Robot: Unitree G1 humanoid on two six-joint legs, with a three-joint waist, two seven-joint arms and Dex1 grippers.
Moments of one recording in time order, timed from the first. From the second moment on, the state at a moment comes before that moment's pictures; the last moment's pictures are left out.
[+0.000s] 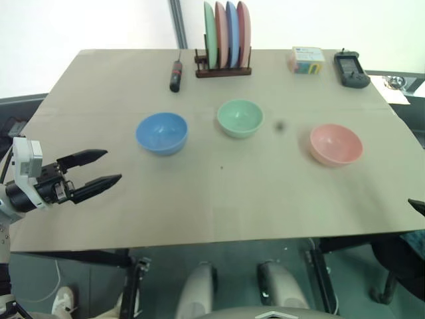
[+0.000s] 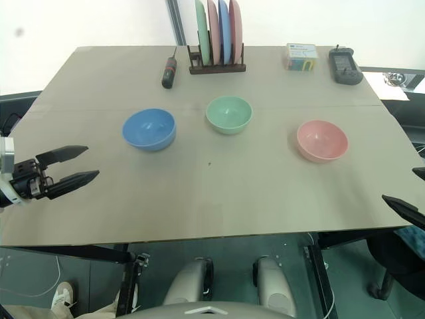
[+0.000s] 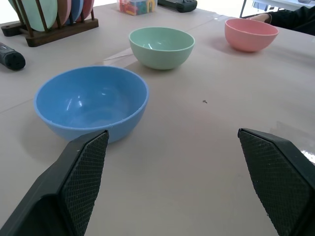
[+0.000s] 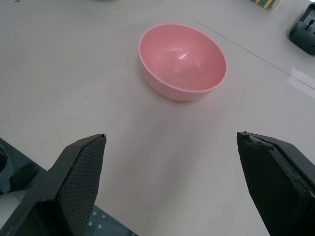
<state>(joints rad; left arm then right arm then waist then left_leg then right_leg) -0.06 0.96 0.54 0.20 -0.65 0.26 -1.38 0.47 -0.92 -0.99 -0.45 0.59 0.57 1.08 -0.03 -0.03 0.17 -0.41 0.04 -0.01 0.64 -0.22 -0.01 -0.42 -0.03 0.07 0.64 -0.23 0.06</state>
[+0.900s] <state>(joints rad) -0.24 0.80 0.31 -0.15 -0.78 0.40 -1.36 -0.35 -0.84 0.04 -0.19 0.22 0.59 0.72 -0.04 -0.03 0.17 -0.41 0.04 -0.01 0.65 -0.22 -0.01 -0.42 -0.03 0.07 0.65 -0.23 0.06</state>
